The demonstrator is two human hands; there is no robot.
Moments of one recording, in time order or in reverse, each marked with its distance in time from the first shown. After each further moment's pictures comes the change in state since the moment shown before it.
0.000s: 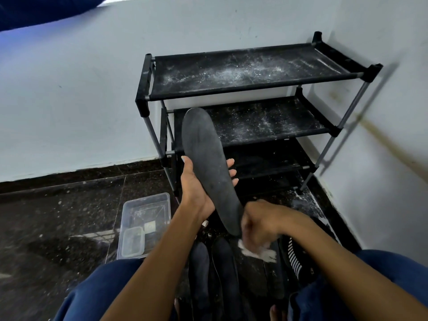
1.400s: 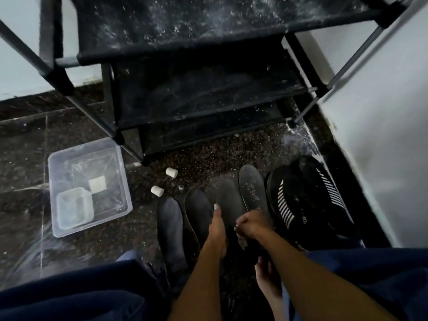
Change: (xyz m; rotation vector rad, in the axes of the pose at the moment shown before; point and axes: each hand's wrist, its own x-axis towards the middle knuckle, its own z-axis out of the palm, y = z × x) left_hand 0.088 -0.300 -0.183 0.341 0.483 -0.745; right_hand 0.199 0.167 0.220 0.712 0.137 0.695
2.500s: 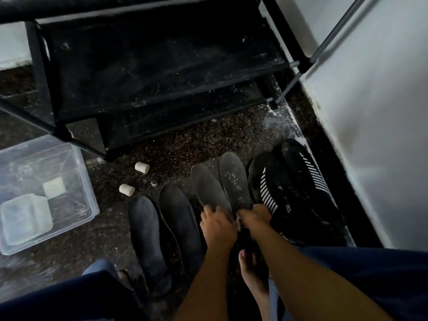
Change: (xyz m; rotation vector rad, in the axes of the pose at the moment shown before) left_hand -0.014 -0.013 0.048 1.290 0.280 0.543; right_hand 0.035 0.036 -0.014 0.360 0.303 0.302
